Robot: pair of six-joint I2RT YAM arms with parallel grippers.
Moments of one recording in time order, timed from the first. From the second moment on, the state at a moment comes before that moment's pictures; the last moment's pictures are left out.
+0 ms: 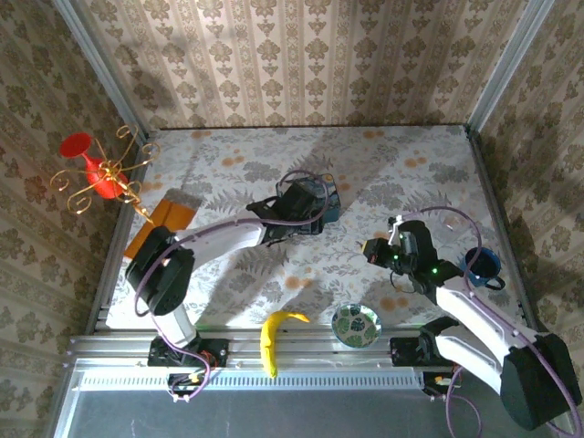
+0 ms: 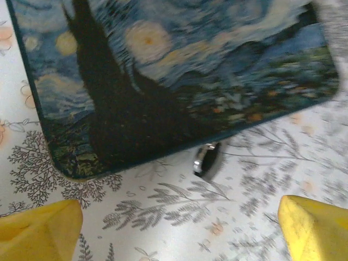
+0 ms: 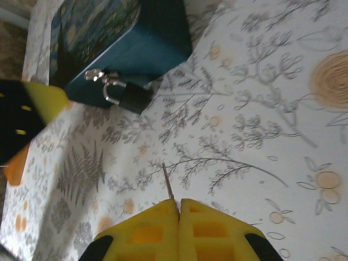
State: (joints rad) left arm -0.88 1.74 1.20 -0.43 -0.25 -0.69; right arm 0.33 0.90 0.39 -0.15 -0.23 0.72
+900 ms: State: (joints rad) left arm -0.86 2.09 1.46 -0.57 -0.49 -0.74; right arm 0.32 0.83 0.37 -0.15 -0.11 0.76
